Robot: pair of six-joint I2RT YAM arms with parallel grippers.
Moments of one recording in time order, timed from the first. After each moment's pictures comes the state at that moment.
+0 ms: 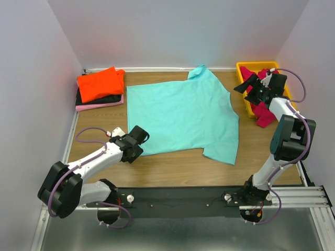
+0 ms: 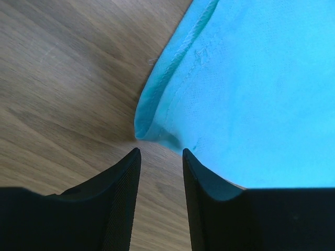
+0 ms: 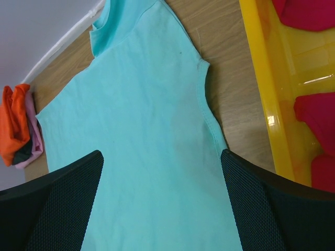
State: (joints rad) left arm -0.62 1.18 0.61 -0.69 -0.37 -1.35; right arm -0.24 1.80 1.26 -0.09 -0.51 0.48
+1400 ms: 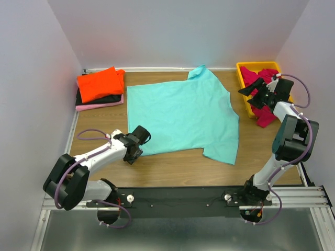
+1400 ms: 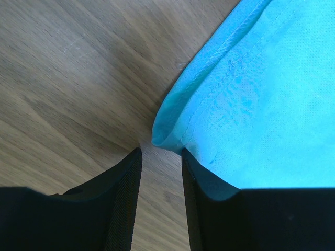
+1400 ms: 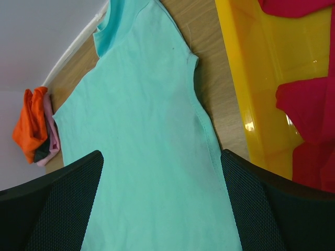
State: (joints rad) left arm -0.62 1.27 0.63 -0.75 -0.39 -1.47; right arm -0.33 1.80 1.19 -0.02 -0.62 0.52
